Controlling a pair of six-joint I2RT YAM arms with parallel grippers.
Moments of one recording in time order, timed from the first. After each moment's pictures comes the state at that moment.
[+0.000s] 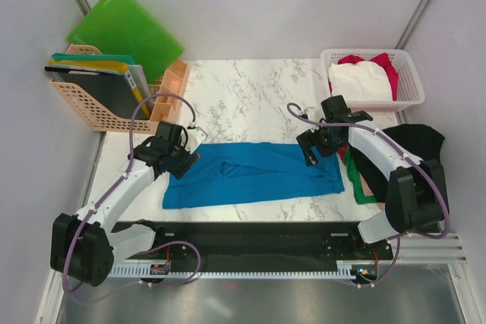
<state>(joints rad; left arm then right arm) -0.32 1.10 0.74 -0.63 -0.13 0.52 0.25 1.48 1.05 -0.77 -0.22 -0.28</state>
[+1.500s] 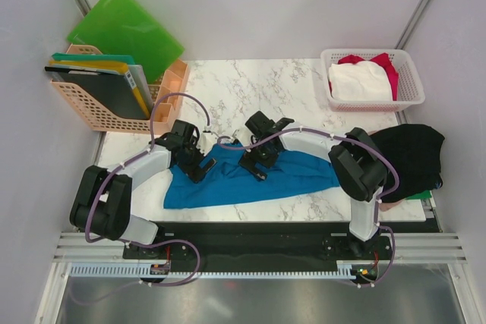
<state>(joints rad) -0.33 1.45 0.74 -0.43 0.14 0.52 0.75 1.93 1.32 -0.65 -0.18 -0.31</state>
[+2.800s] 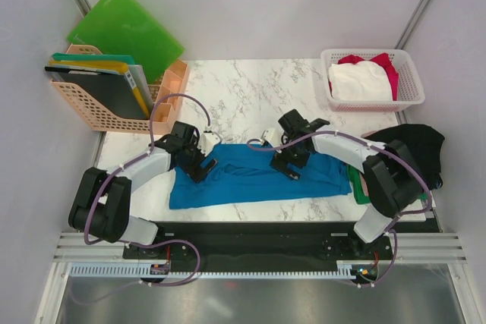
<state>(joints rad) -0.33 1.43 0.71 -0.37 0.16 0.52 0.58 1.68 1.07 -0.68 -0.11 -0.54</state>
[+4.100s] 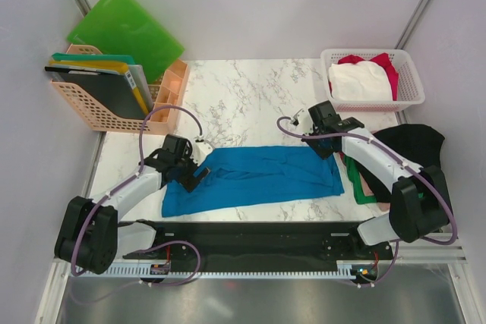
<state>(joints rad) -0.33 1.21 0.54 -0.35 0.06 0.52 0.38 1.45 1.01 -0.70 0.11 -0.38</state>
